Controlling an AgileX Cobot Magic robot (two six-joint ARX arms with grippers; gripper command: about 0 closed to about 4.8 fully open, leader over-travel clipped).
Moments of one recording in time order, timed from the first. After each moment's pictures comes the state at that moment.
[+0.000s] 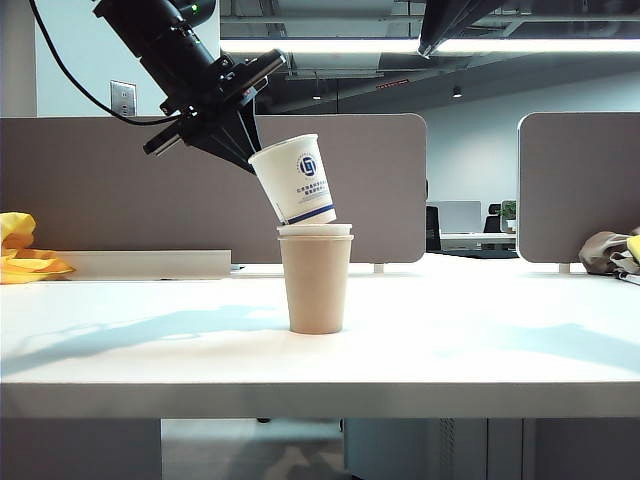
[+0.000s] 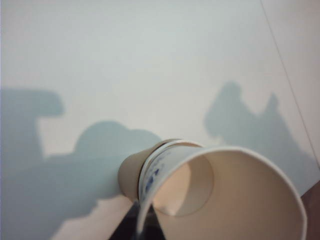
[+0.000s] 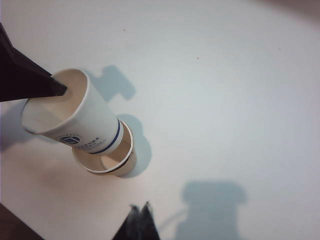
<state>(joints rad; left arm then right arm) -0.38 1.84 1.67 -0.72 0.40 -0.20 0.45 1.52 1.64 -0.84 -0.11 -0.06</state>
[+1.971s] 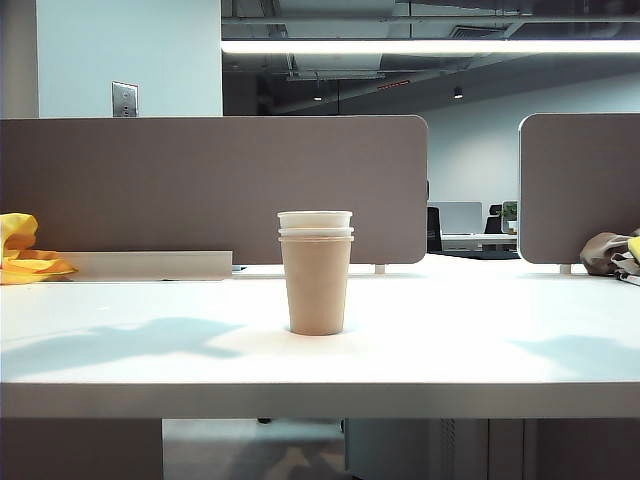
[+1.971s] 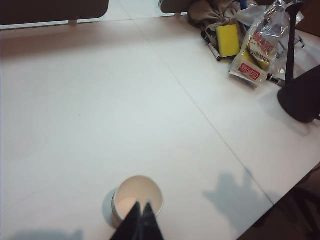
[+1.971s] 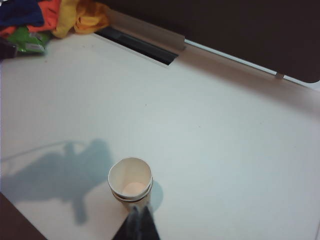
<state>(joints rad) -0.39 1.41 1.67 -0.72 0.34 -0.13 0.45 1.20 1.55 -0.75 -0.16 -0.06</state>
